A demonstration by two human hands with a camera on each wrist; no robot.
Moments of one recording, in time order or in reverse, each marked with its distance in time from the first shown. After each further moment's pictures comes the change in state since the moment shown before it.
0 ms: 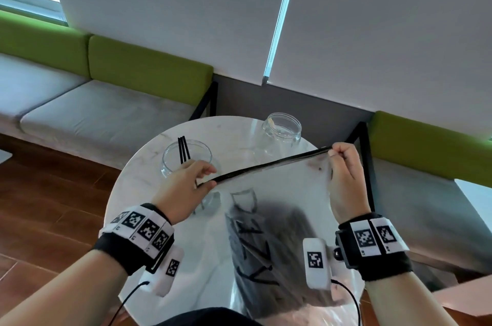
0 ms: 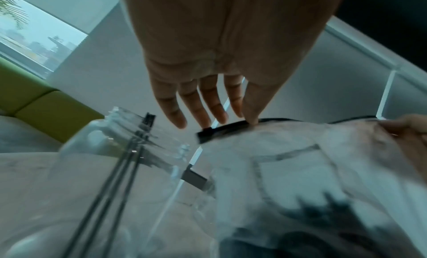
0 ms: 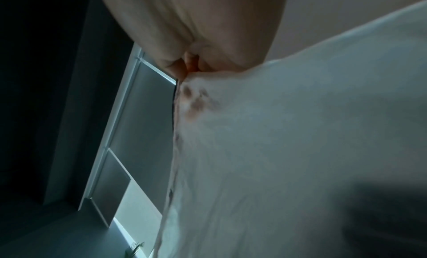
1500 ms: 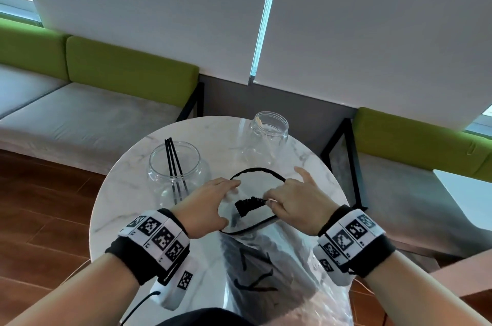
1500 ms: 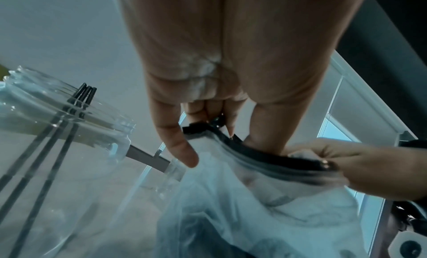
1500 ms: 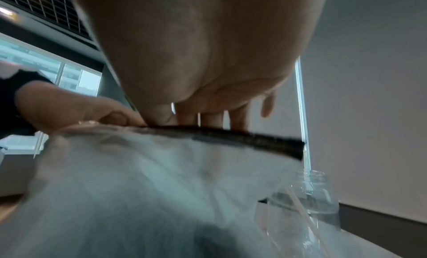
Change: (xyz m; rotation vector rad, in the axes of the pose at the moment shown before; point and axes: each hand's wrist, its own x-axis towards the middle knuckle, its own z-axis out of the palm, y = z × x) left_hand -0.007 0.054 0.020 0.222 -0.463 0.102; right_hand -0.013 0.025 -0.006 -1.390 -0.986 -0.465
